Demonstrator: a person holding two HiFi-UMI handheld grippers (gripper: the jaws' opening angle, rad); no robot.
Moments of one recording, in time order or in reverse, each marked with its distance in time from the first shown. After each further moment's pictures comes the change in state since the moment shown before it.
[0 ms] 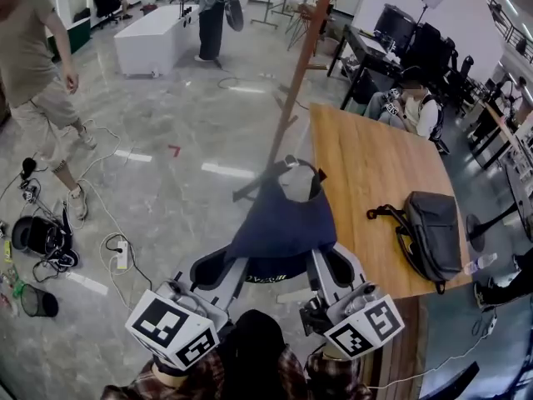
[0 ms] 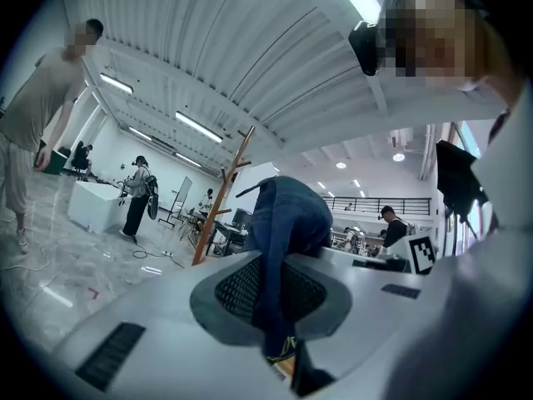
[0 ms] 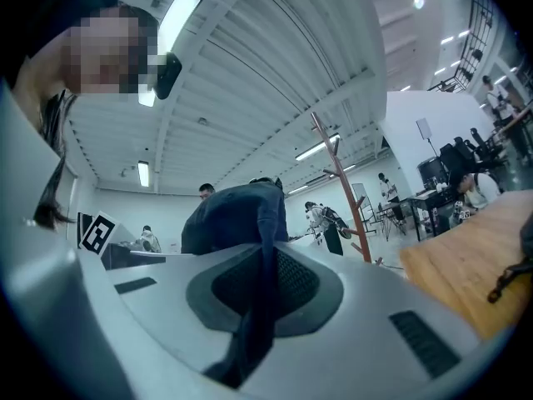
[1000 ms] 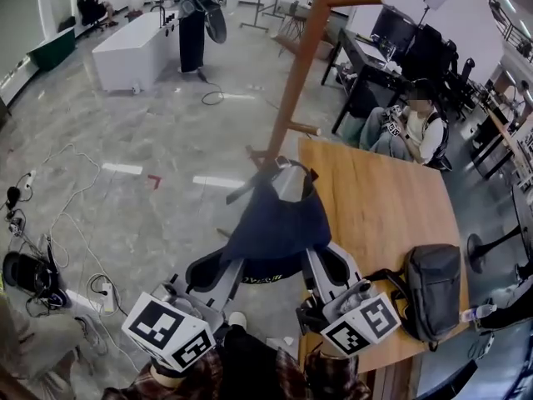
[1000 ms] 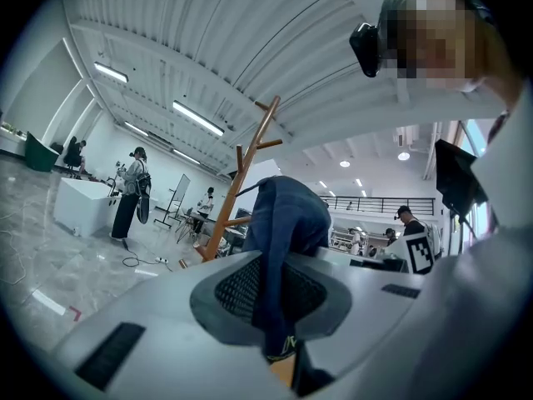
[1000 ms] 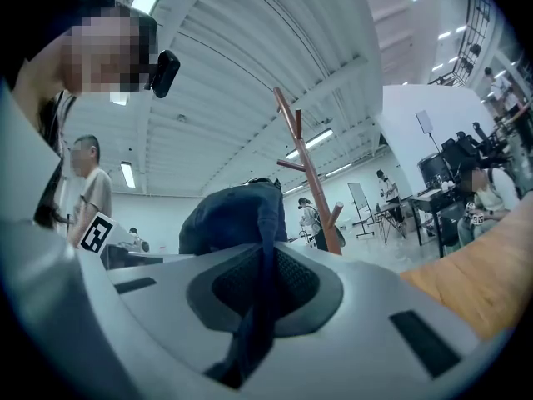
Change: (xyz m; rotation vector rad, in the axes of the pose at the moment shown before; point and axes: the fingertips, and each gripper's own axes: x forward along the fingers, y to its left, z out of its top) left arm 0.260 0.146 0.044 -0.003 0.009 -0.009; right arm 0.197 -0.229 0.032 0.011 0.001 -0.010
